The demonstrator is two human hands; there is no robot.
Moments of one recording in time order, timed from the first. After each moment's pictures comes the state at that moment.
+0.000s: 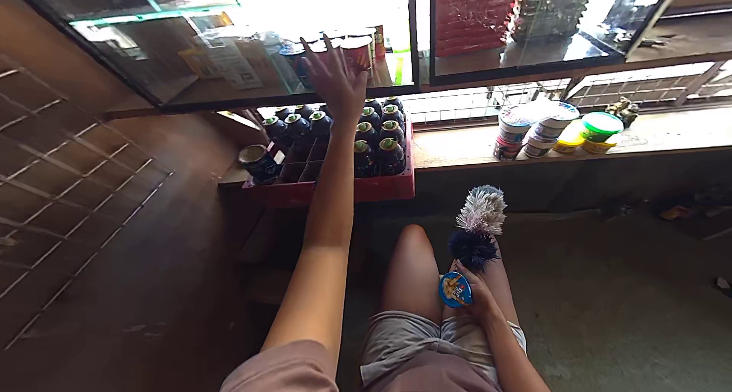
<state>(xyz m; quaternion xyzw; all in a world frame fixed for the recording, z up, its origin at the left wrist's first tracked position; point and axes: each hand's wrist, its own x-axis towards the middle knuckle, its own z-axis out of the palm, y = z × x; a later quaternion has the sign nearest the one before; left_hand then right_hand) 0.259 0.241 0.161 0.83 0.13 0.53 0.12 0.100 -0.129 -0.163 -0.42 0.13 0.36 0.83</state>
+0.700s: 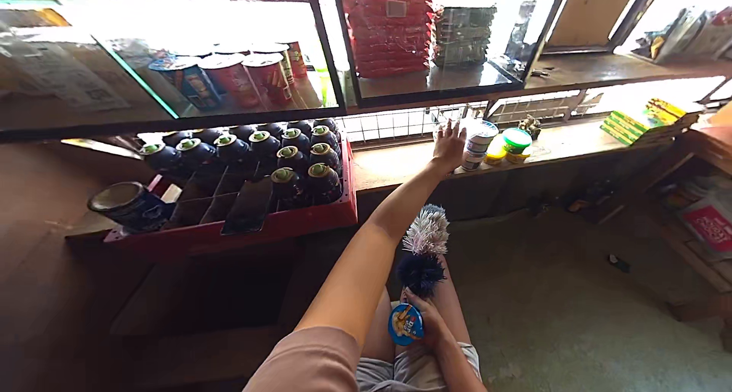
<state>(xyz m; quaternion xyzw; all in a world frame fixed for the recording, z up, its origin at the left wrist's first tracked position) 0.423 -0.072 0.049 0.98 -0.14 0.12 0.11 0.098 -0.125 -0.163 -0.40 0.14 0.36 0.83</state>
